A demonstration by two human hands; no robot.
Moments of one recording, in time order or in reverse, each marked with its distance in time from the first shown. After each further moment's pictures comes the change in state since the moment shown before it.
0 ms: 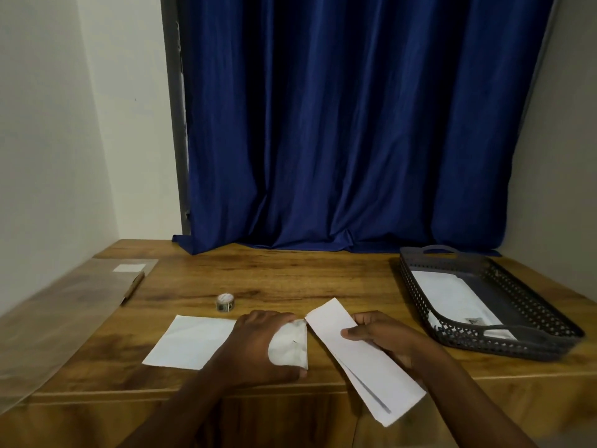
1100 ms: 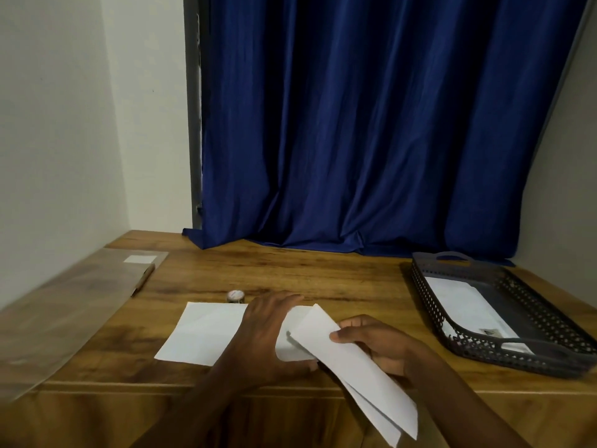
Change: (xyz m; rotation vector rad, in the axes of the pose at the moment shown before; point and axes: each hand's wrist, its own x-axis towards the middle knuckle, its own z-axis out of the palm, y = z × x) left_hand -0.003 -0.005 0.008 -0.085 0.444 0.231; right_hand -0.002 -0.023 0.033 0.163 -0.203 -0.033
